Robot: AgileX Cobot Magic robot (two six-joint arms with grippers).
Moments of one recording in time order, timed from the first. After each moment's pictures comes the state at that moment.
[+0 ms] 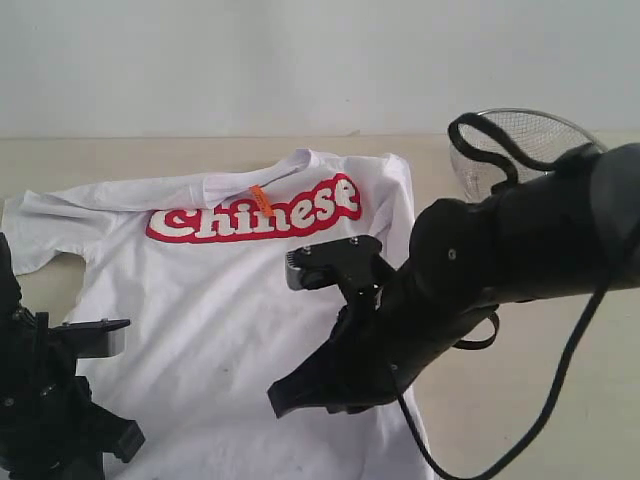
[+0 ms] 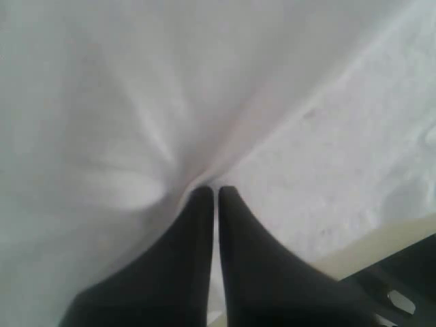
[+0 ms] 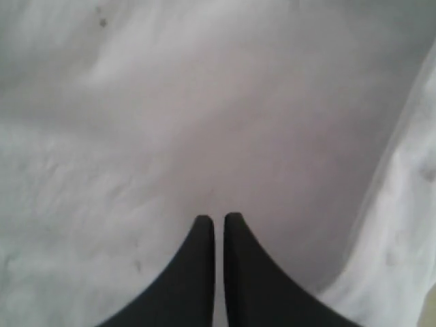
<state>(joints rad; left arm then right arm) -0.24 1.76 -0.65 -0.47 0.83 0.36 0.63 1.76 -0.87 0.46 0.40 -0.15</state>
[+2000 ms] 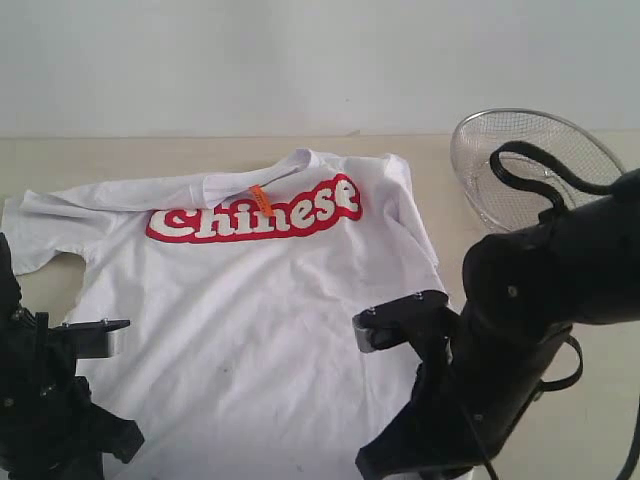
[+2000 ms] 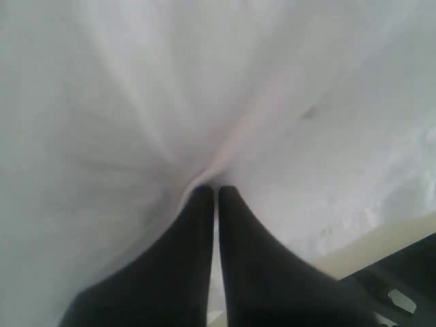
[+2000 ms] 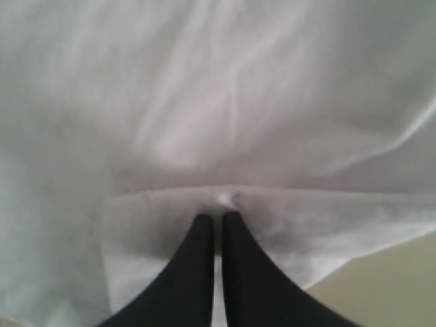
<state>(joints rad) -0.24 1.76 -0.65 -0.47 0.83 0.36 0.57 1.71 -0.75 0.25 0.60 0.00</state>
